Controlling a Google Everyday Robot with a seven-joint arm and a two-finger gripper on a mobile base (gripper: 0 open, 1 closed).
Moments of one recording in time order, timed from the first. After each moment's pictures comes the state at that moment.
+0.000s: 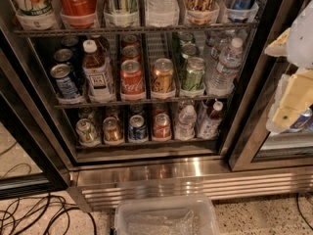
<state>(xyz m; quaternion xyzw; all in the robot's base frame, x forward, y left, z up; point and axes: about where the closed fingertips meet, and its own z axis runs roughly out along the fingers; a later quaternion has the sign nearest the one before) 0.438 -0.217 0.976 -0.60 0.78 -0.03 0.16</state>
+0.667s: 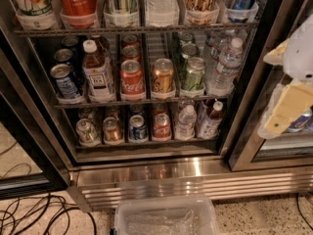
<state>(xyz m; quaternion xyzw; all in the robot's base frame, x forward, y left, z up) 0.441 -0.215 0.960 -0.59 0.79 -0.02 0.18</state>
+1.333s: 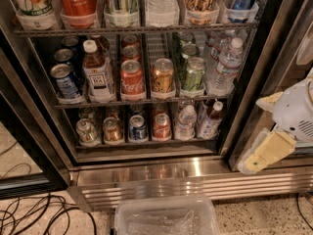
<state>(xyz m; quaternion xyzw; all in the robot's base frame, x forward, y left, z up) 0.413 -0.207 0.875 -0.50 0.83 0.07 0.24</state>
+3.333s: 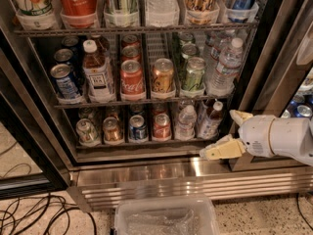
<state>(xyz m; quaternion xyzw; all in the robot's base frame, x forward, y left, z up) 0.497 -0.178 0.773 -0.38 0.80 0.18 0.43</state>
